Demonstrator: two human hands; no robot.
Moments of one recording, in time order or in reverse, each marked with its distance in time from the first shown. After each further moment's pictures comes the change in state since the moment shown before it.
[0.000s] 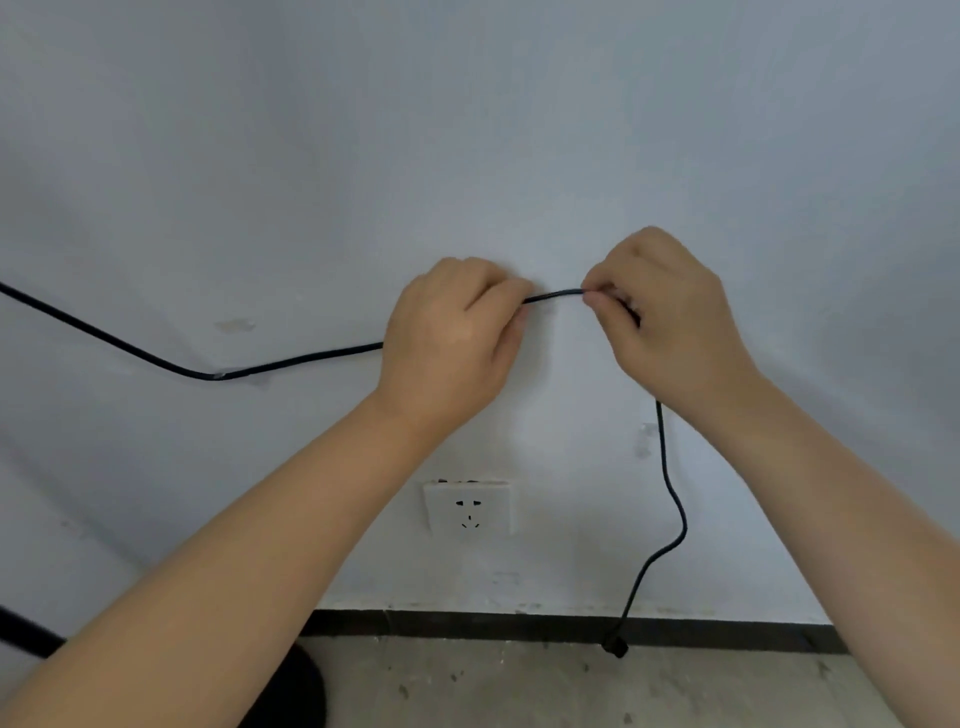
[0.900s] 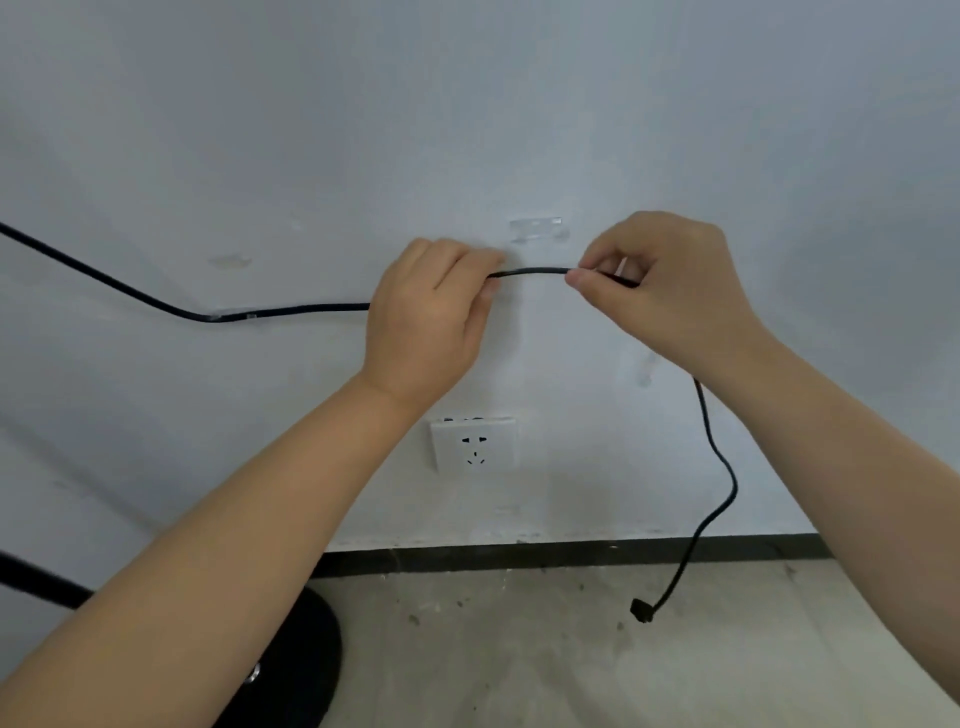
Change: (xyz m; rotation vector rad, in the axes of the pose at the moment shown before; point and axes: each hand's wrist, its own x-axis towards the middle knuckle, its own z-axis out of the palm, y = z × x) left_hand -0.039 -0.017 0.000 -0.060 -0.027 -0.049; right_hand -0.017 -0.030 0.001 0.066 -0.131 0.277
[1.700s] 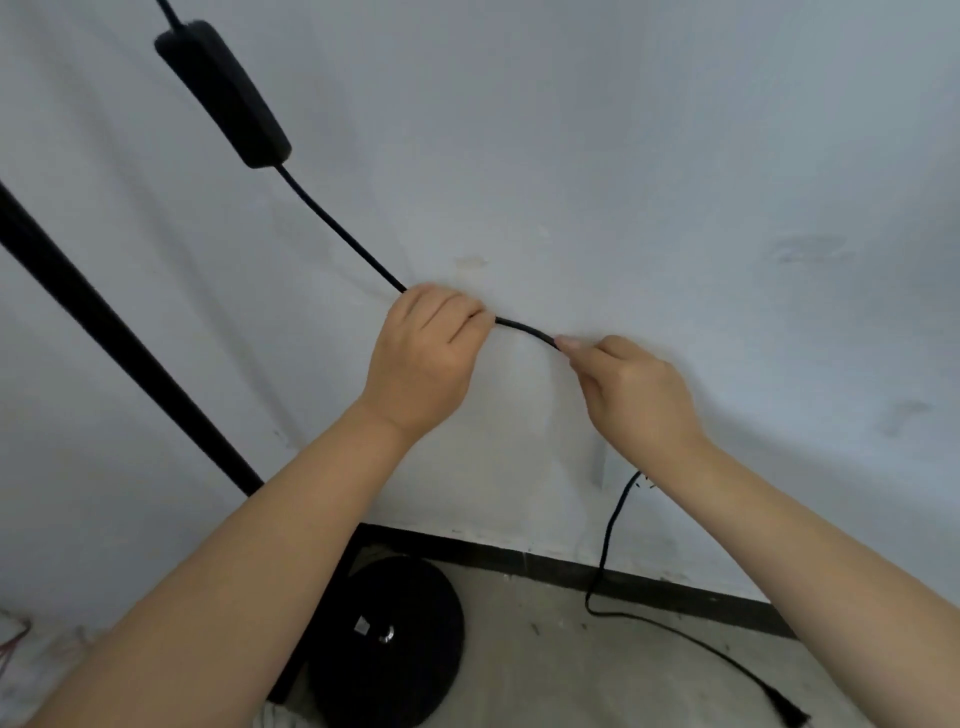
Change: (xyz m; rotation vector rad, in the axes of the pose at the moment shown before) left_hand -0.072 -0.109 -0.083 0.464 -0.096 0.149; right_hand -0.016 -0.056 0.153 -0.031 -0.154 -0.174
